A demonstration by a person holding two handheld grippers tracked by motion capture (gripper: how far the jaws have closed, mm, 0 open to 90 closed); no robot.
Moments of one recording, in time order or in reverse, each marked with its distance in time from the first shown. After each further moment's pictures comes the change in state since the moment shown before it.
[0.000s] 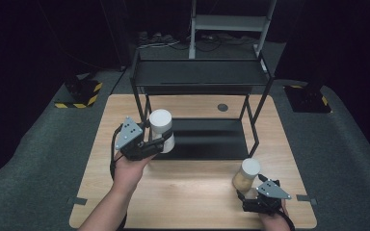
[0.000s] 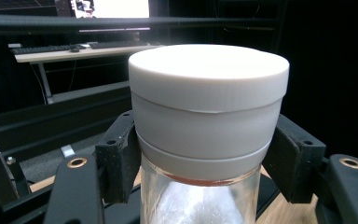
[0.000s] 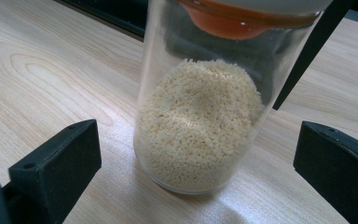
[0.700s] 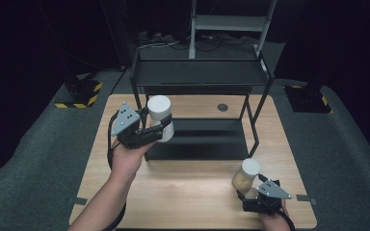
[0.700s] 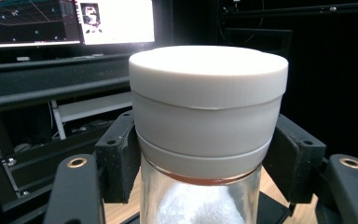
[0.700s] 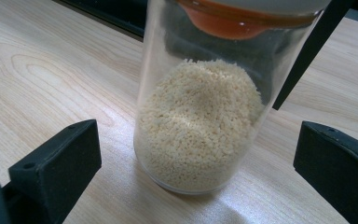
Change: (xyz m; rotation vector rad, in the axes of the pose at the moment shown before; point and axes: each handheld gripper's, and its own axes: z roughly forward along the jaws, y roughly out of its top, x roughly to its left) left arm 0.006 0.030 0.005 -0.032 0.017 0.003; right arm -0.001 0.000 0.000 -0.001 0.004 0.004
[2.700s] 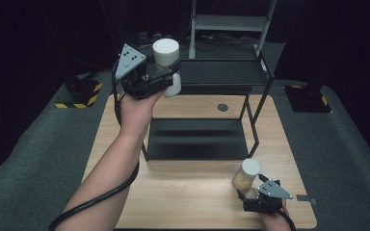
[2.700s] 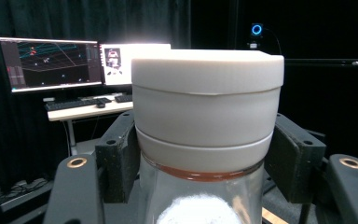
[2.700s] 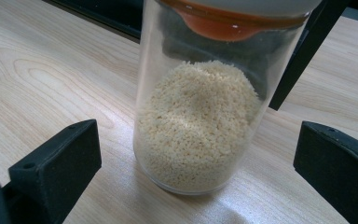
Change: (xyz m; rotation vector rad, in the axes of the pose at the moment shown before) left arm 0.005 0.092 0.055 -0.121 0.074 -0.002; right arm -0.003 -0.002 -0.001 -0.011 0.006 0.015
